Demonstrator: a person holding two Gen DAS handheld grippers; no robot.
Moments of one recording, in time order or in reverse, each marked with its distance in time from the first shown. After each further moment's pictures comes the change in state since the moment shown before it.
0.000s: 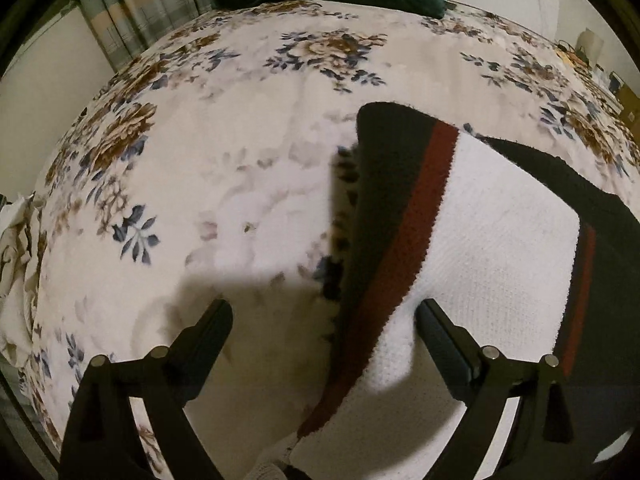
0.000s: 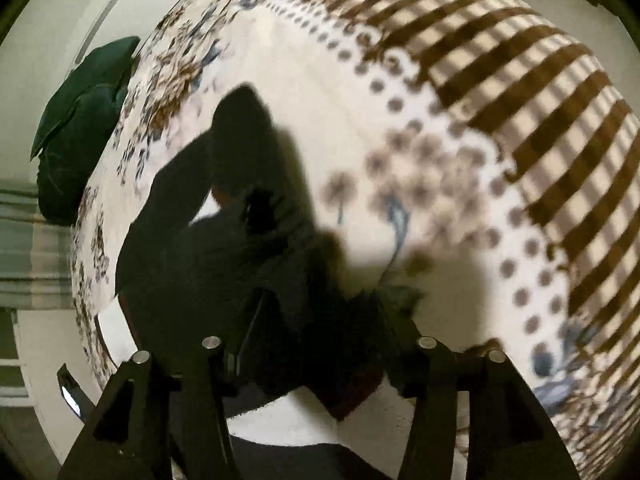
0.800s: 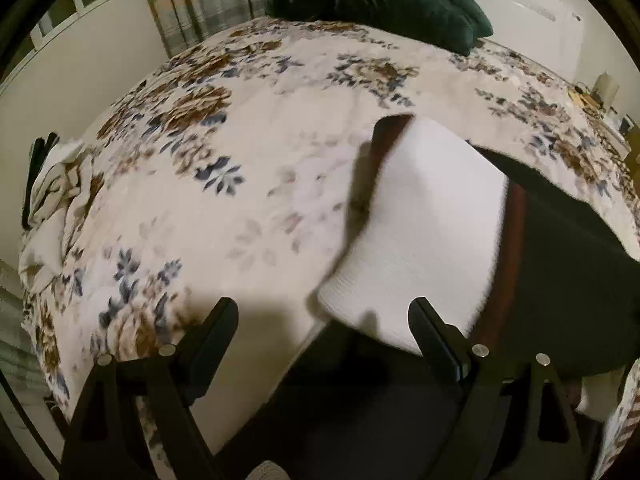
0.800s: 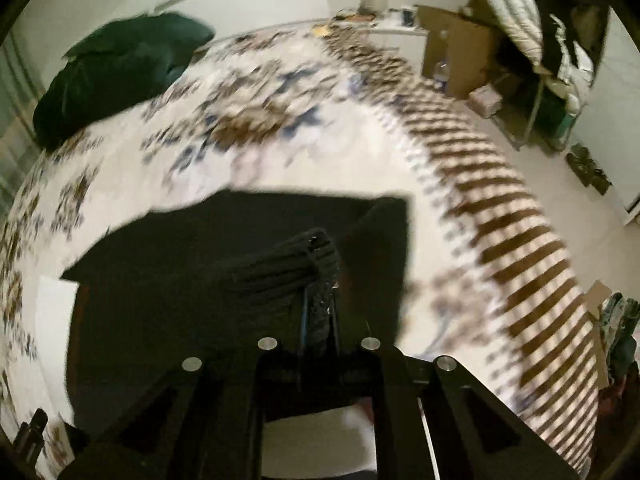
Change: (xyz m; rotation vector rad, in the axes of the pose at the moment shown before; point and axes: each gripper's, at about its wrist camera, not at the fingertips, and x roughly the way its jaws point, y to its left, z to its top) left arm -0.091 0.026 -0.065 -0.147 -0.063 0.031; right arm -0.034 0.147 -0.036 -0.418 -0.343 -0.305
